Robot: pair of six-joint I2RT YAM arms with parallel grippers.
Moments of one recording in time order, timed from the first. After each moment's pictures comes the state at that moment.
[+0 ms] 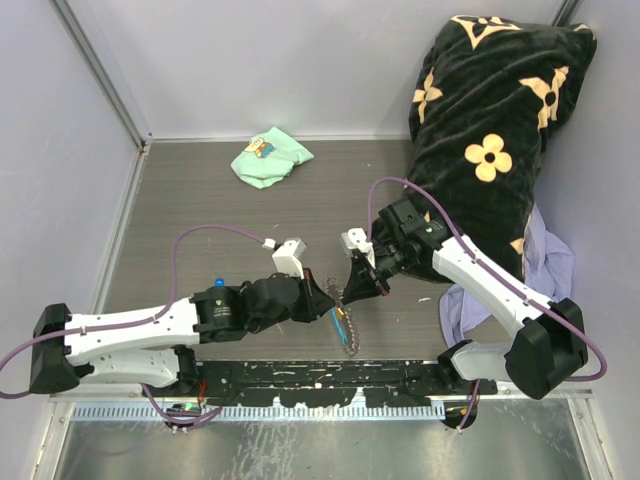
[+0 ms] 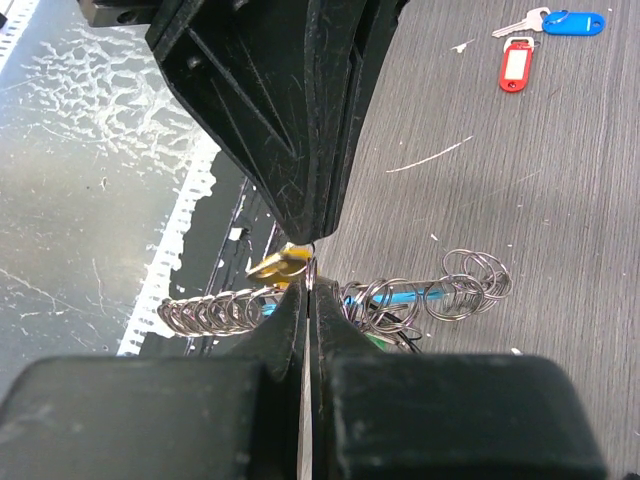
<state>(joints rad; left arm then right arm) -1.29 1.10 0.86 -0.29 -0.35 -1.03 0.53 1.28 1.02 -0.91 -1.17 -0.94</state>
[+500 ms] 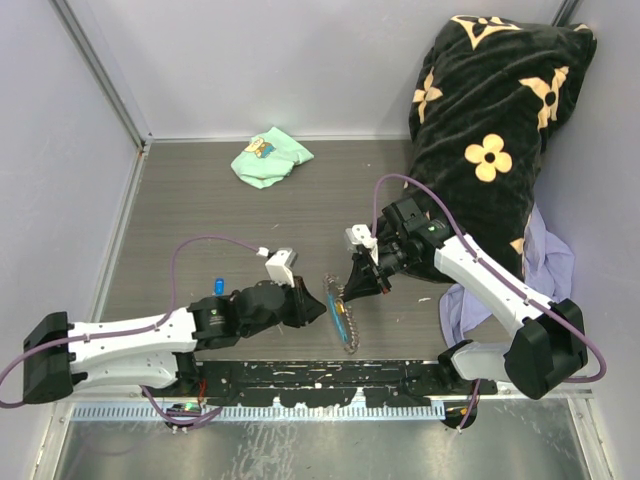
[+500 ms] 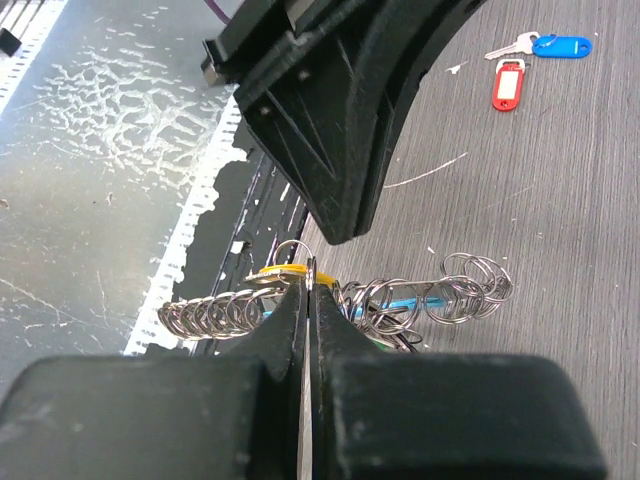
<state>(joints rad) -1.23 1.04 0.63 -0.09 -0.29 -0.95 0.51 1.28 1.02 -0.90 -1.21 -0.94</state>
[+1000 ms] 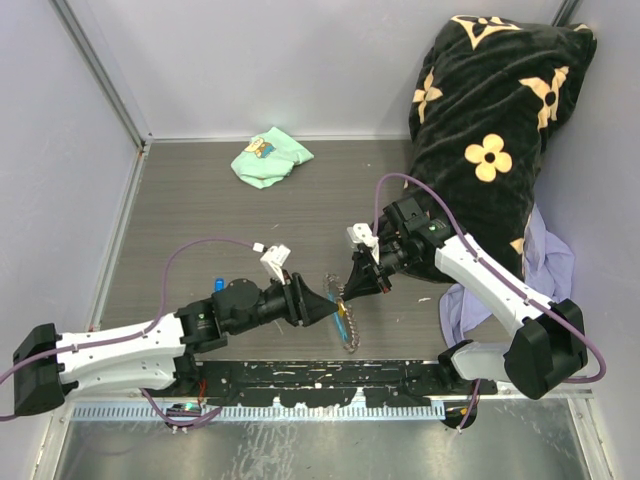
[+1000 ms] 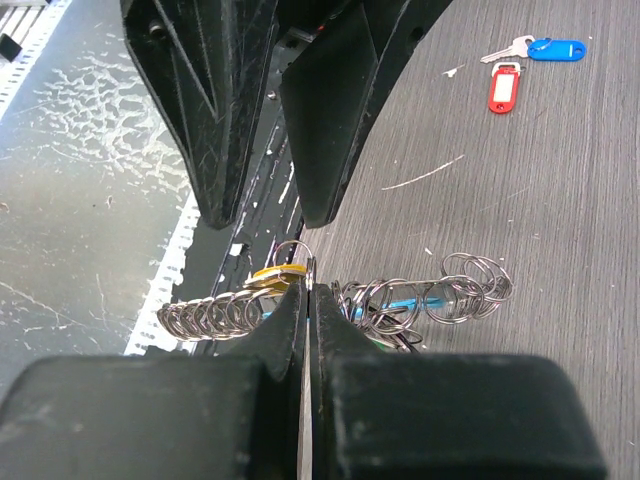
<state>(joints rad) -1.18 0.89 0.49 0.24 -0.08 -0.92 0.50 1.28 1.02 -0.89 -1.23 -0.94</state>
